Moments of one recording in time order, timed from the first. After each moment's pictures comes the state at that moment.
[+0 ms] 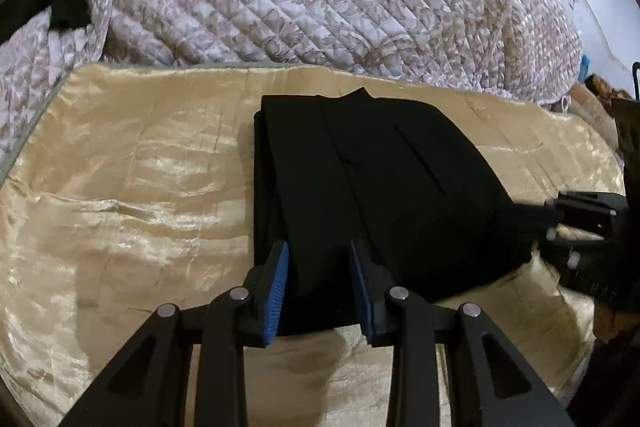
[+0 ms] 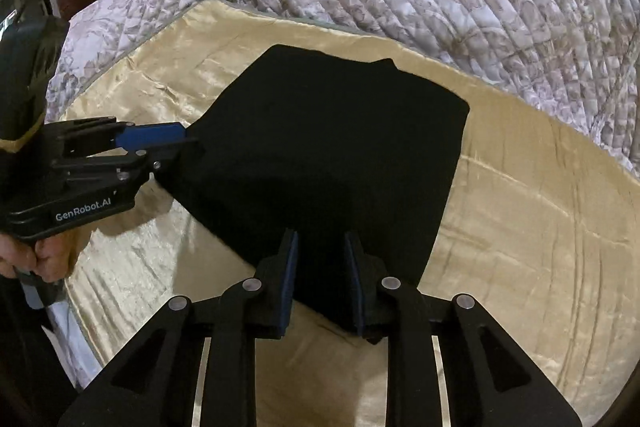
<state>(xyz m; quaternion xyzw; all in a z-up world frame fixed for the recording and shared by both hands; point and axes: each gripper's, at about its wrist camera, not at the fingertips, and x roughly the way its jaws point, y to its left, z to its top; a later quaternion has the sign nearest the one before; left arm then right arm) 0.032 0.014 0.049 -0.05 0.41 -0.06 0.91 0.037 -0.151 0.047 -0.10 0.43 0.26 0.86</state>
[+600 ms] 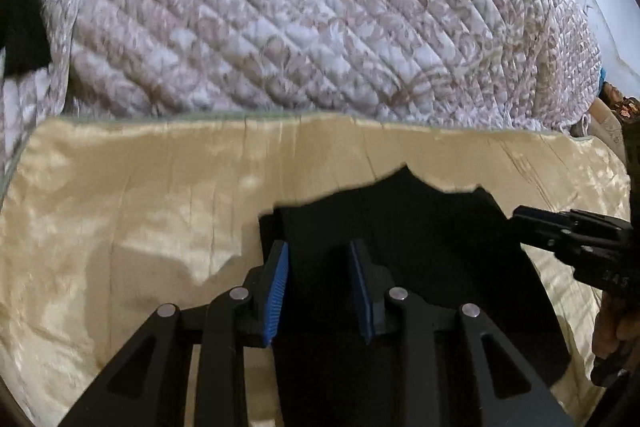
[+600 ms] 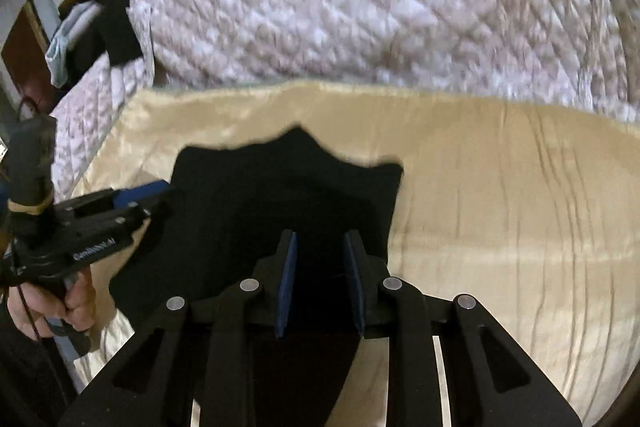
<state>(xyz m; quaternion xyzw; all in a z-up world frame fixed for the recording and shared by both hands) 0.145 0.019 0.058 -0.03 0.39 -0.06 0.92 0.131 -0.175 0.053 0.02 0.41 0.21 0.89</state>
